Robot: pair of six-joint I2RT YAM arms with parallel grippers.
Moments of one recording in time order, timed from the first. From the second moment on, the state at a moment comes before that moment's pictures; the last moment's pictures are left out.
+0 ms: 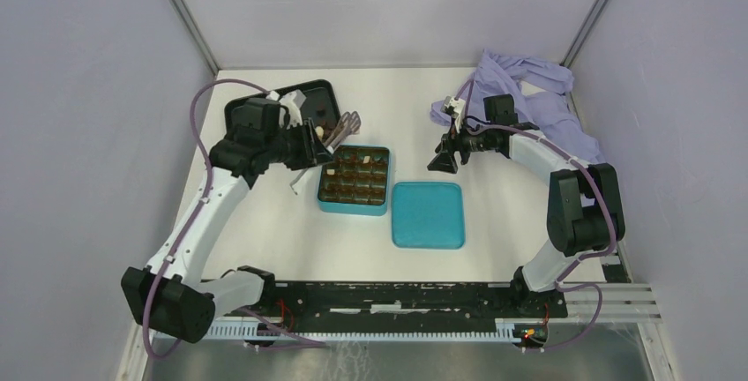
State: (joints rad) left arm -0.25 1.16 1.14 -0.71 0.39 -0.44; right arm 0.17 1.67 1.08 -0.33 -0.97 -0.48
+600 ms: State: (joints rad) left arm -0.48 1.15 1.09 -0.82 0.18 -0.44; right arm 0.17 1.67 1.07 -0.33 -0.94 -0.49
